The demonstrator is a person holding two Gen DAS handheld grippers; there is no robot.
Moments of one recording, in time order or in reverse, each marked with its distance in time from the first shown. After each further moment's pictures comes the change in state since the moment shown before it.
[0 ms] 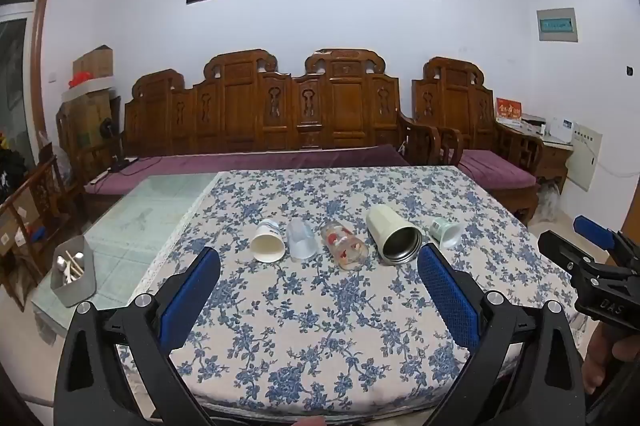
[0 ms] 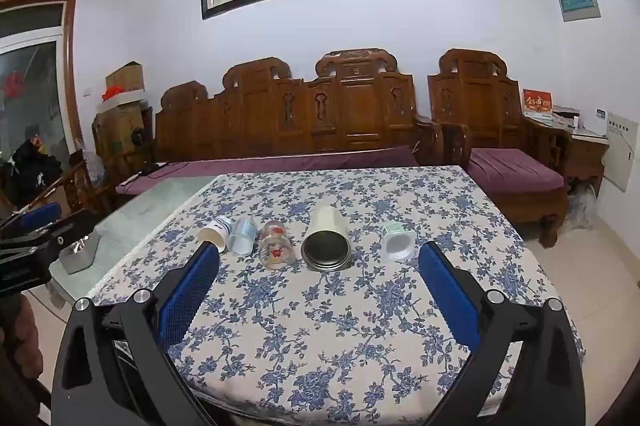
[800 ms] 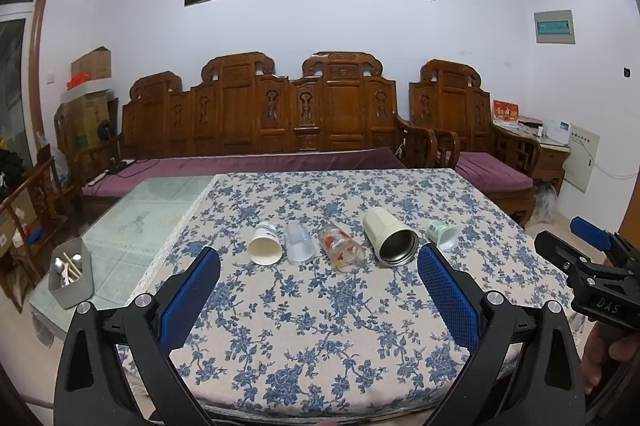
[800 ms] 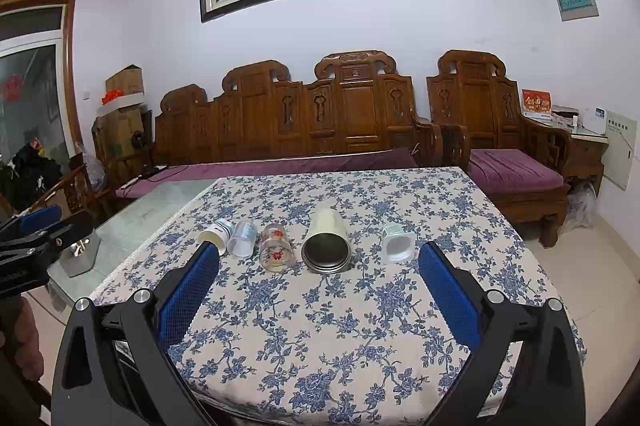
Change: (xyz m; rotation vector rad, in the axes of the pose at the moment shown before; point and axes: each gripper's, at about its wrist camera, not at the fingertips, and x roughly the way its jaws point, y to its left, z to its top) left arm 0.001 0.001 0.000 -0.005 -0.005 -0.004; right arm -0.001 -0.001 0.000 -0.002 -0.011 -0.002
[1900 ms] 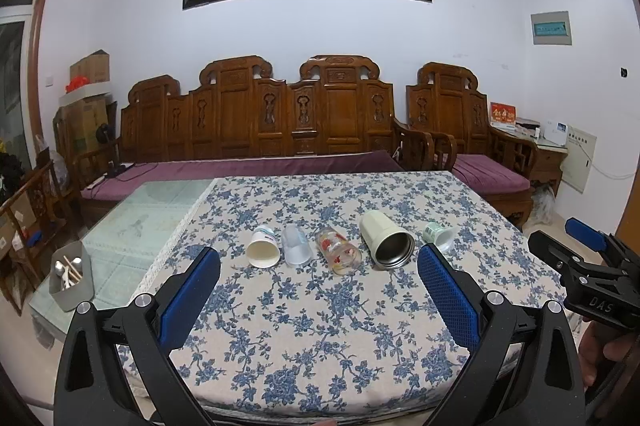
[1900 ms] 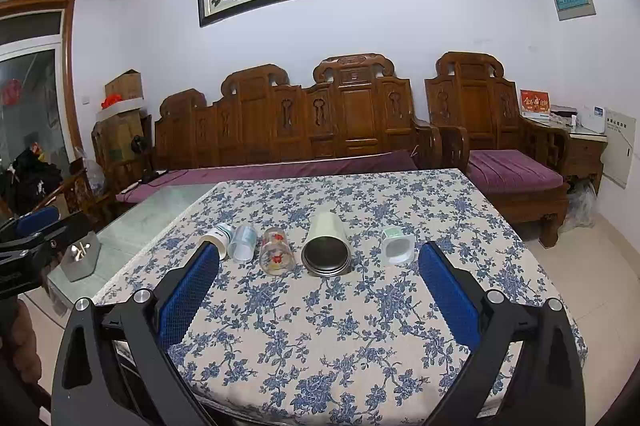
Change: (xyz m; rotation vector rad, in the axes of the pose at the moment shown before) left arm -0.005 -0.004 0.007 -0.003 -0.012 -0.010; right arm -0.002 0.000 0.004 0.010 -0.011 0.000
